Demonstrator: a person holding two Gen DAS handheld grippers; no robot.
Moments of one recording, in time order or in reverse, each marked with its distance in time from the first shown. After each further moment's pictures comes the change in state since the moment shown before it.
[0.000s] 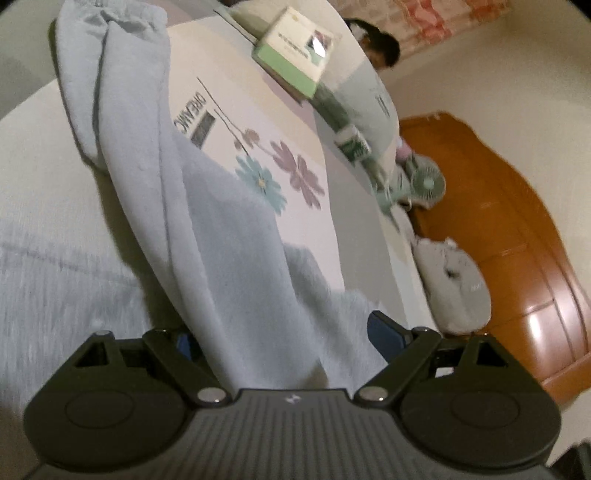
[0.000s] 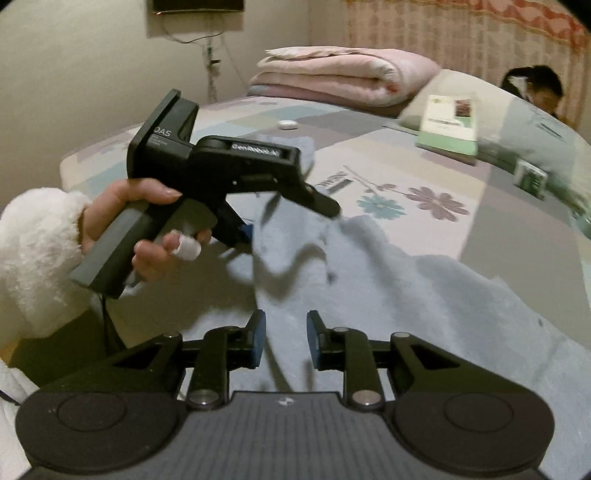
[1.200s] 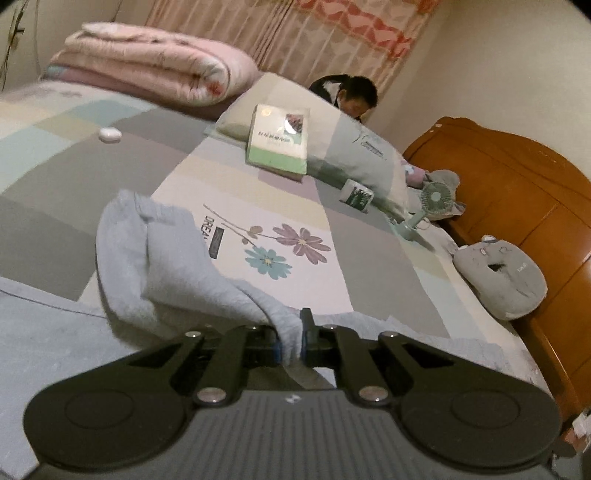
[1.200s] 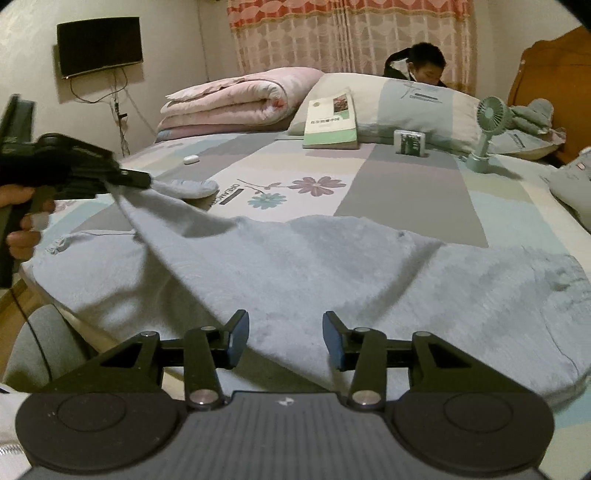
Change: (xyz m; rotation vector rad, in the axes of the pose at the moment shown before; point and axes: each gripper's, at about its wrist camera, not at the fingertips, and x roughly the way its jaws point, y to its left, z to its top) left arm -0.102 -0.111 -0.055 0.367 -0.247 0.297; right arm -0.088 -0.049 -0.072 0.255 -0.105 -0.191
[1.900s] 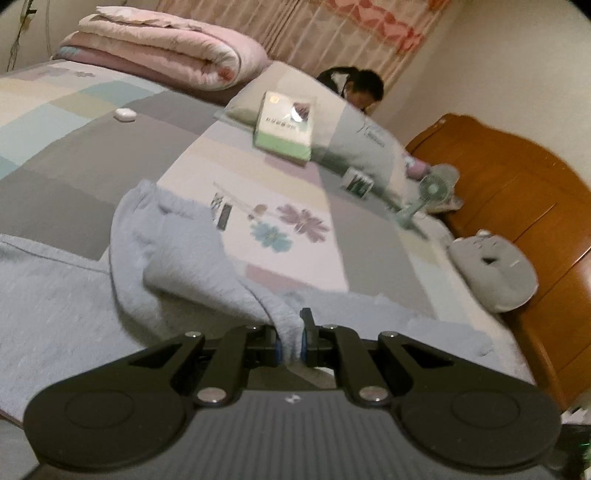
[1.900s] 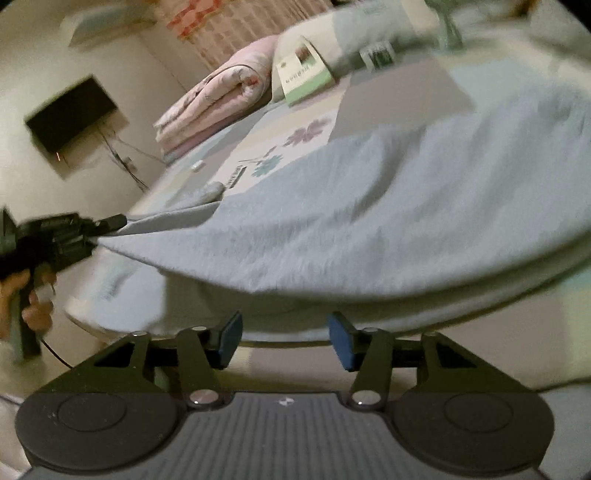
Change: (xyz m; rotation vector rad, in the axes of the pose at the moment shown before) left arm -0.035 0.008 -0.009 -0.051 0.043 -0.030; right arm 0.011 -0.062 -0.045 0.447 0.102 0.269
